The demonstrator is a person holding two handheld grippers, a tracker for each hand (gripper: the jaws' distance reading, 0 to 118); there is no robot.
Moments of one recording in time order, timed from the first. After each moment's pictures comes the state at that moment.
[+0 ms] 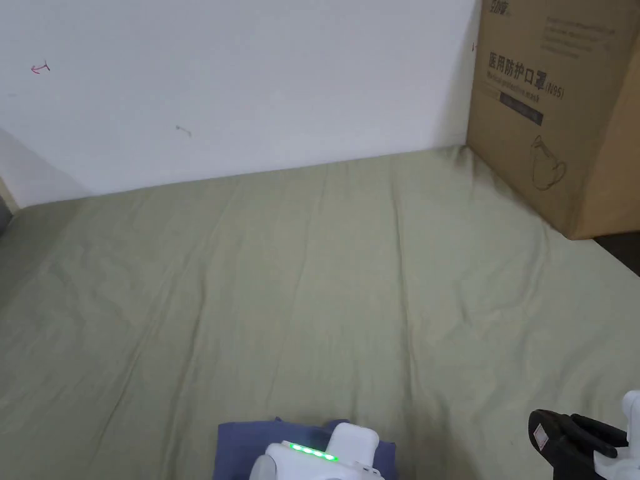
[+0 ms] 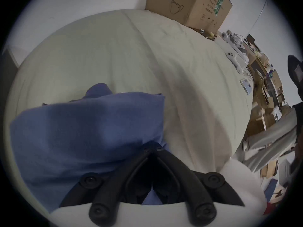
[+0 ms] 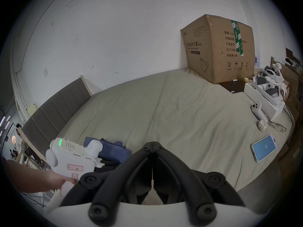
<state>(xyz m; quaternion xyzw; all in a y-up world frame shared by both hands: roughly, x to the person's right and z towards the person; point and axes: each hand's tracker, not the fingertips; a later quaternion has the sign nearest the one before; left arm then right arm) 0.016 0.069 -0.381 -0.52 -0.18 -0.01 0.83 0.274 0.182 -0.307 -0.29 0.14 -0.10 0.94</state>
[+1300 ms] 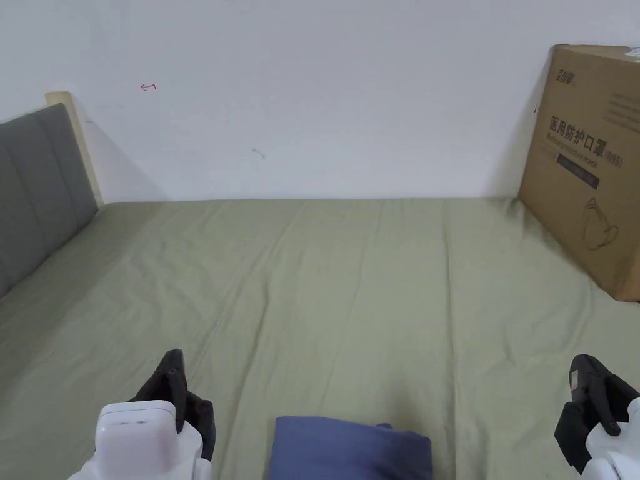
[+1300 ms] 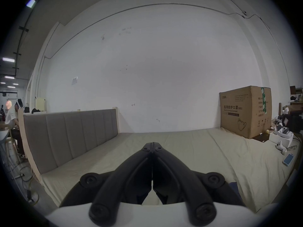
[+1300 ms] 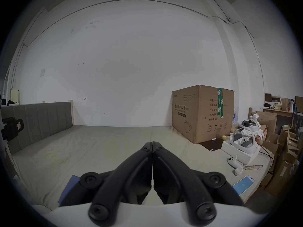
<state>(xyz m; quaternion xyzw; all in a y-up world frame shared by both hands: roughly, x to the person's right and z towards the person) -0.130 0.207 -0.200 0.02 0.19 -0.04 0.98 0.196 0.215 -0.269 -0.02 0.03 0.00 1.00</state>
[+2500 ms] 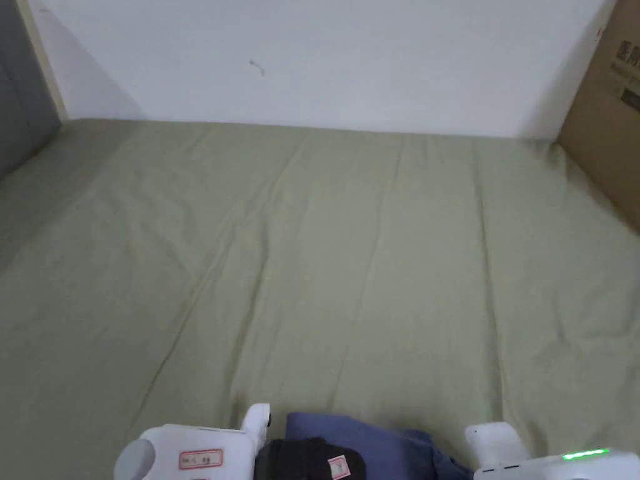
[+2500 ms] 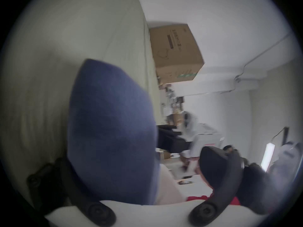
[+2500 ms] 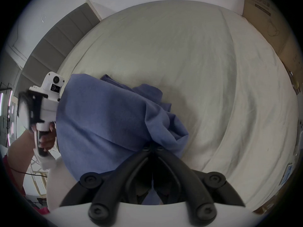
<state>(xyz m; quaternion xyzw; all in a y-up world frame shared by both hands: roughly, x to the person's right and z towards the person) -0.220 0.011 -0.404 -0.44 -0.39 0.47 0.66 0.104 0.070 -0.434 -0.57 0.25 0.03 0.78</state>
